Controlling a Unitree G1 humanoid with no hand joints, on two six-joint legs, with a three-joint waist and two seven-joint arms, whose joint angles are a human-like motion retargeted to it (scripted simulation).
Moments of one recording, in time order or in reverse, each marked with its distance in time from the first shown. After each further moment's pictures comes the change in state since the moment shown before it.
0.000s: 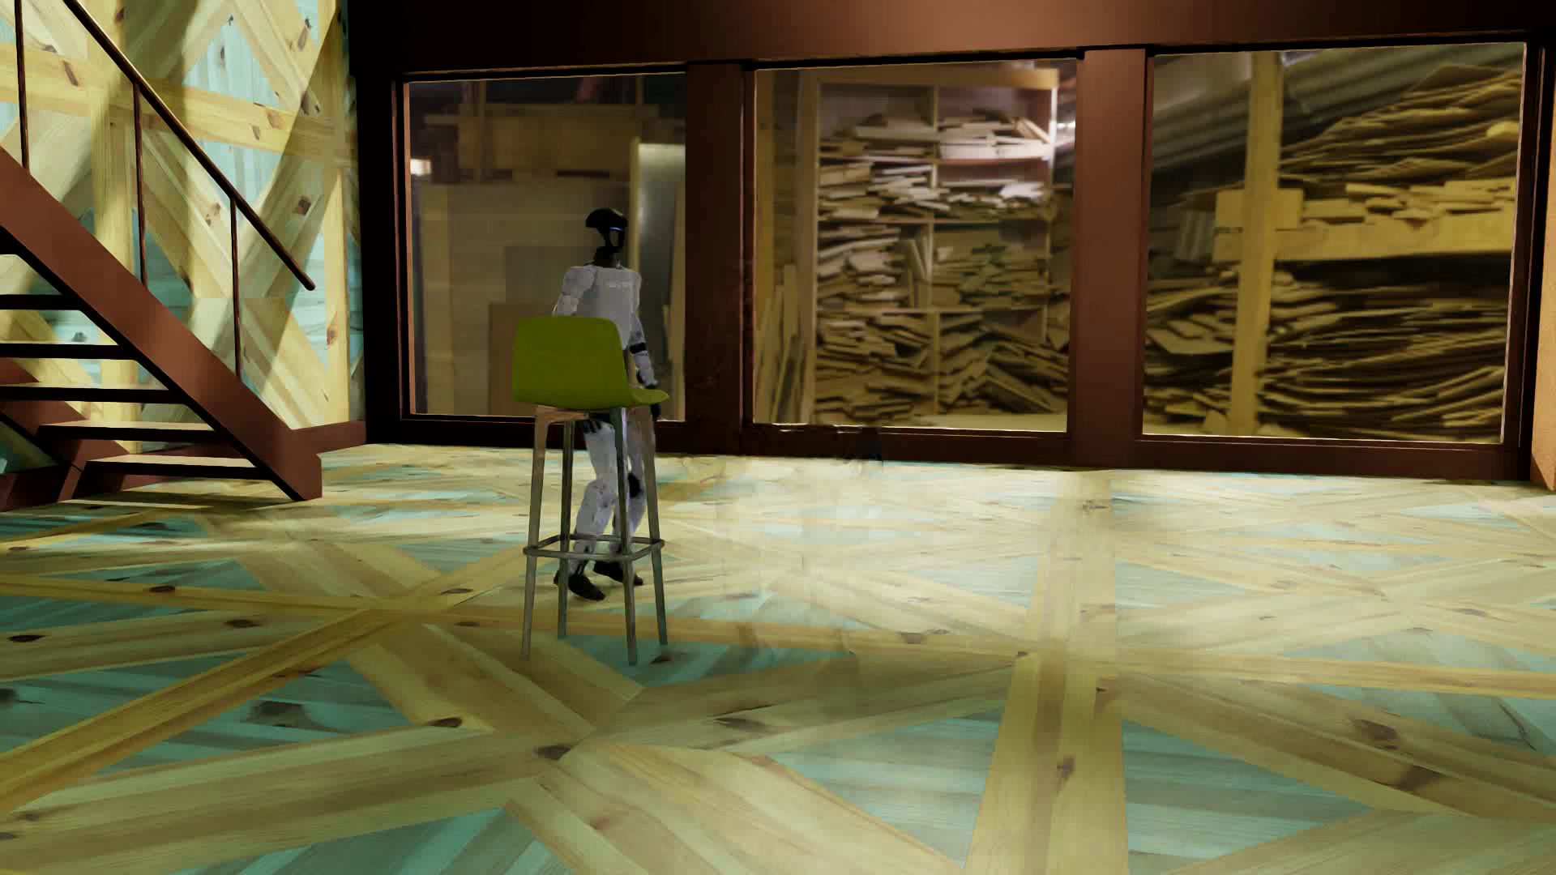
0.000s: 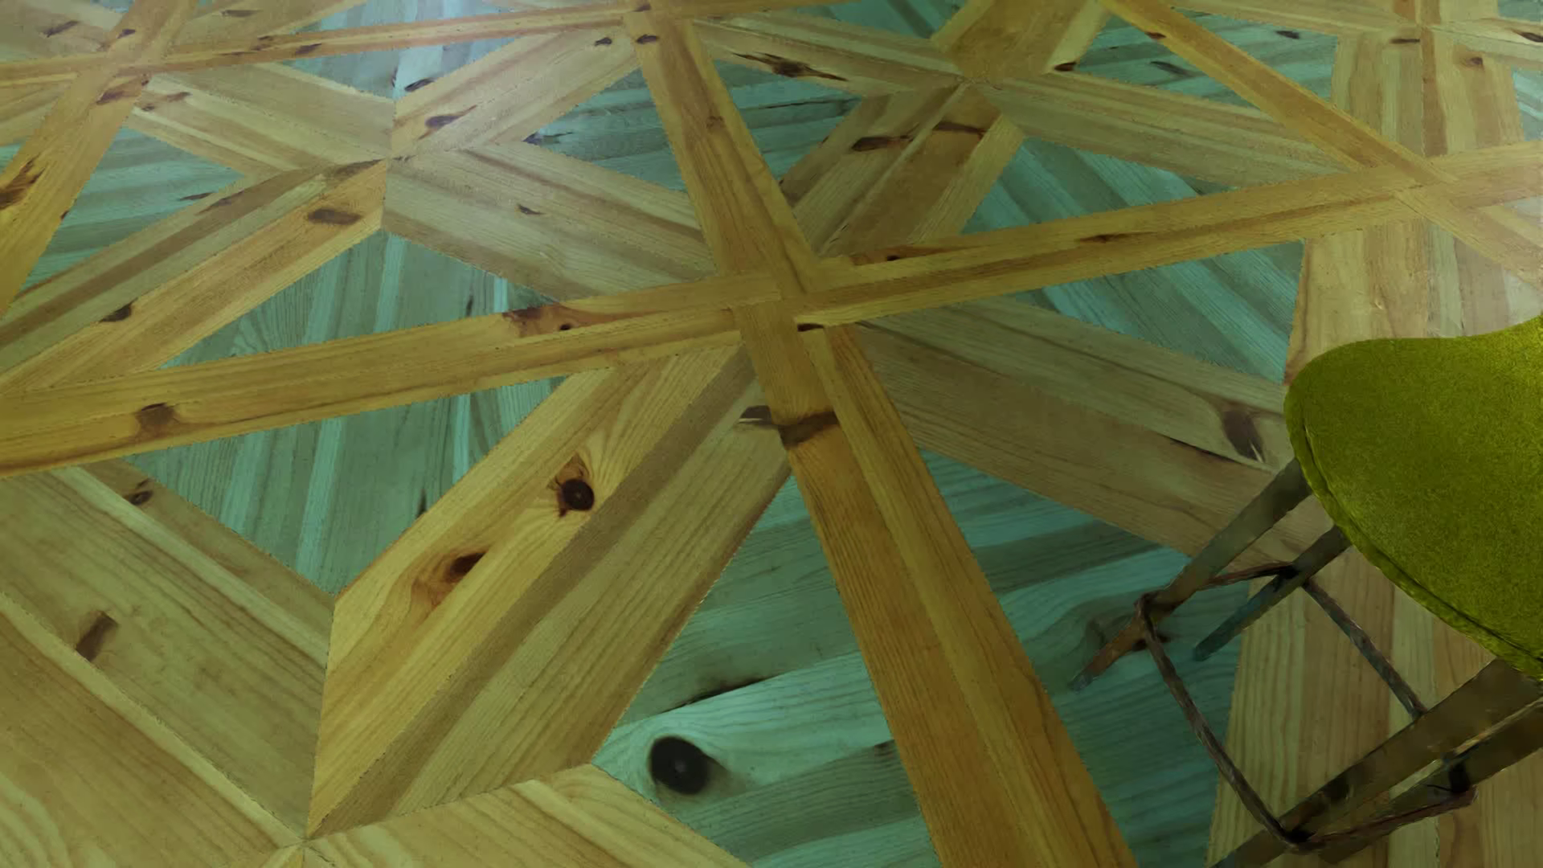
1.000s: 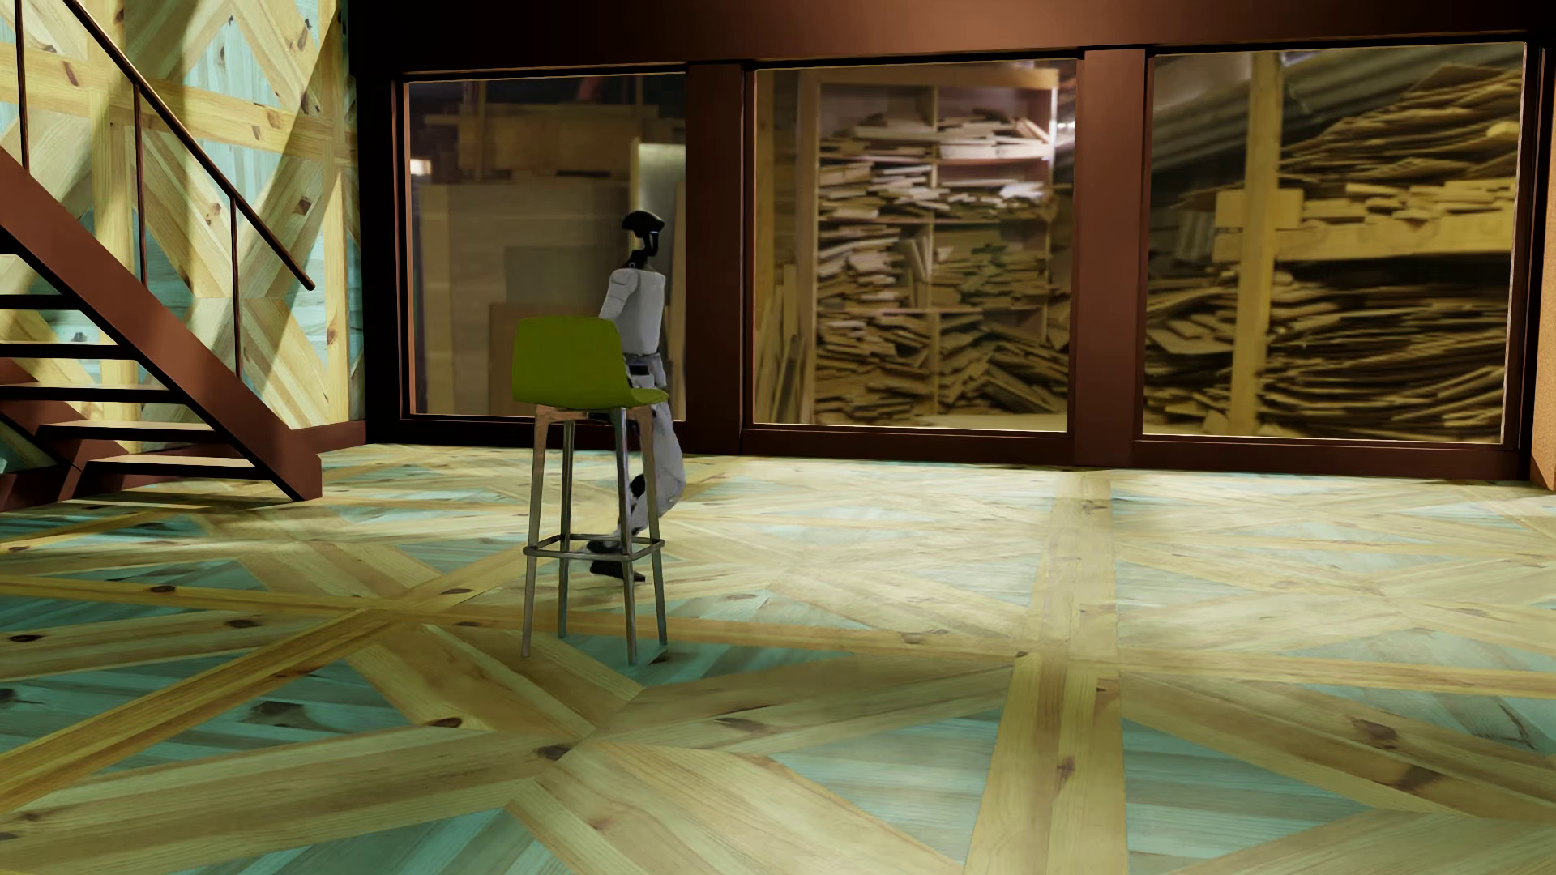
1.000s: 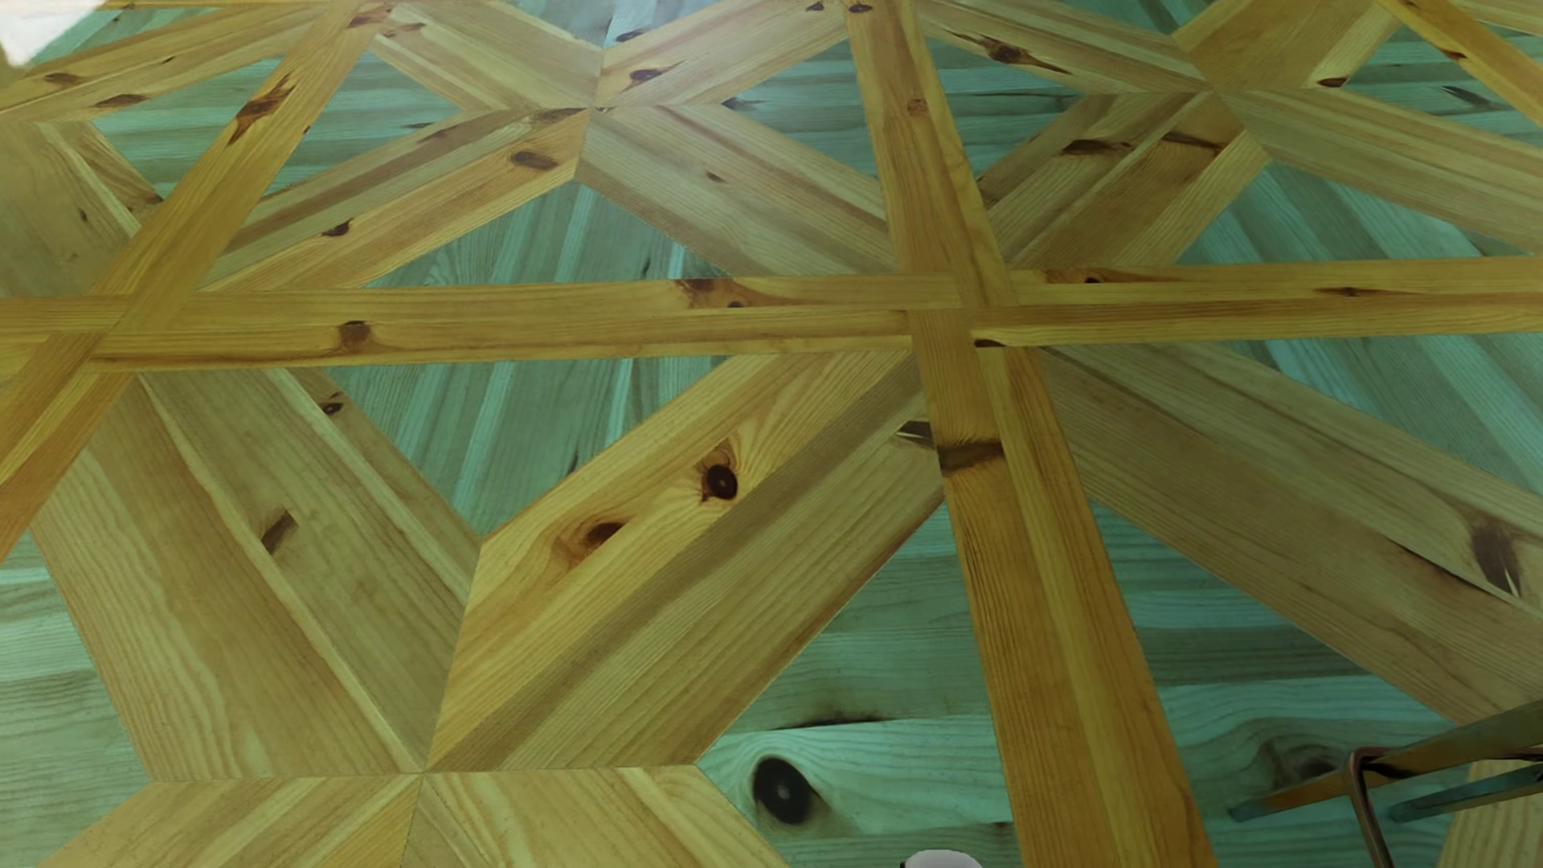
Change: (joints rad) body 0.111 -0.362 -0.032 -0.055 -0.082 0.029 0.000 0.000 0.030 0.001 0.775 0.015 -0.019 -0.187 -0.096 -0.033 -0.022 0.000 0.000 -0.057 -0.081 0.030 -0.027 0.000 0.000 0.000 0.000 0.000 0.000
